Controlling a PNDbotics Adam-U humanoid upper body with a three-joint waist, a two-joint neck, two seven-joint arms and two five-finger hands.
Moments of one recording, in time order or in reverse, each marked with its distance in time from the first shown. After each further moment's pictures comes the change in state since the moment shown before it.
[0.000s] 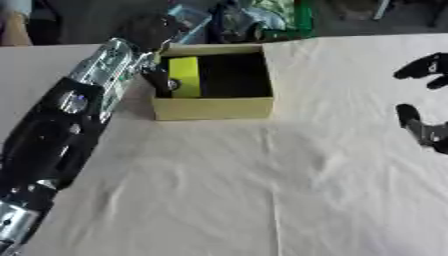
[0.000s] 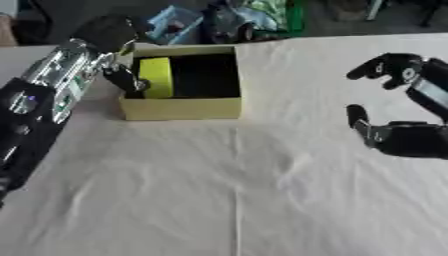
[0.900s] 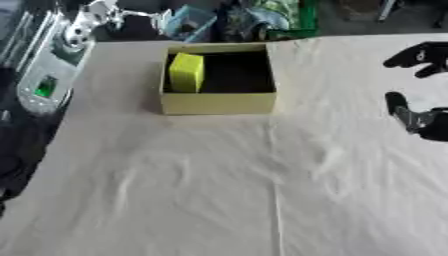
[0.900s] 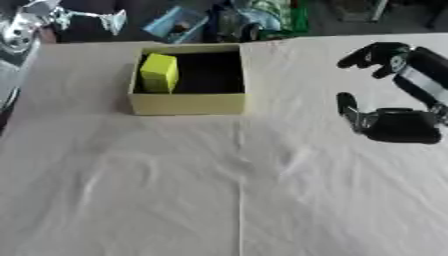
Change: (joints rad) left arm 0.191 0.131 0.033 -0.604 0.565 0.044 0.113; right arm 0.035 0.005 -0.009 0.000 0.002 0.010 -0.009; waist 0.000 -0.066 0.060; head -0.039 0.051
